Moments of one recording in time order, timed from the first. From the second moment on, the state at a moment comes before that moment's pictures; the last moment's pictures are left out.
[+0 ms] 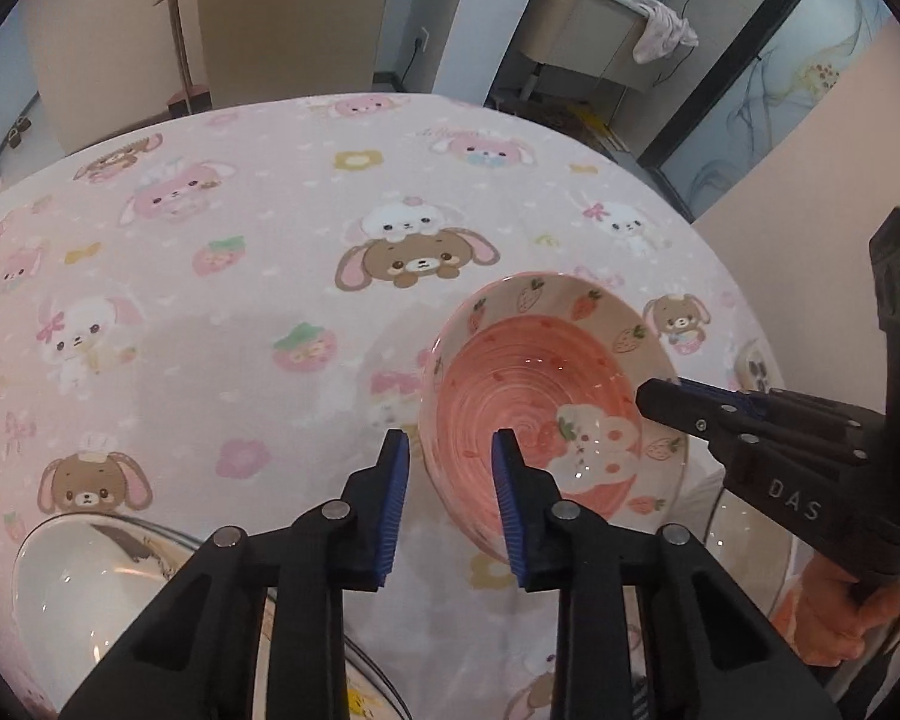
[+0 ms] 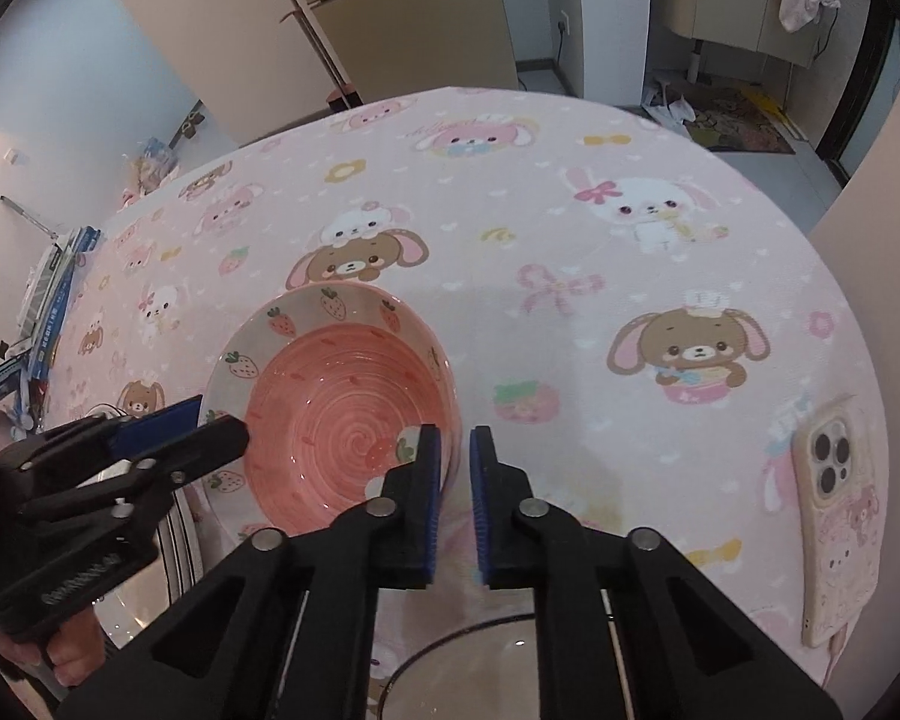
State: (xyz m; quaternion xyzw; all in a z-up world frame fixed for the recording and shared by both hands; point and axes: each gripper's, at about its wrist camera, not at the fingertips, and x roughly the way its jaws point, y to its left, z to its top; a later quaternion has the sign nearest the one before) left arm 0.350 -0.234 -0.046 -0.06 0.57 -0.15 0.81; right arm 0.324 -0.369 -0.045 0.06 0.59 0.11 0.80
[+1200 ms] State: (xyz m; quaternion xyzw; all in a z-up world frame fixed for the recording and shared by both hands) left arm 0.306 -0.227 0.025 -0.06 0.53 -0.12 0.84; right arm 0.302 -0.344 0.024 0.07 0.57 0.14 0.81
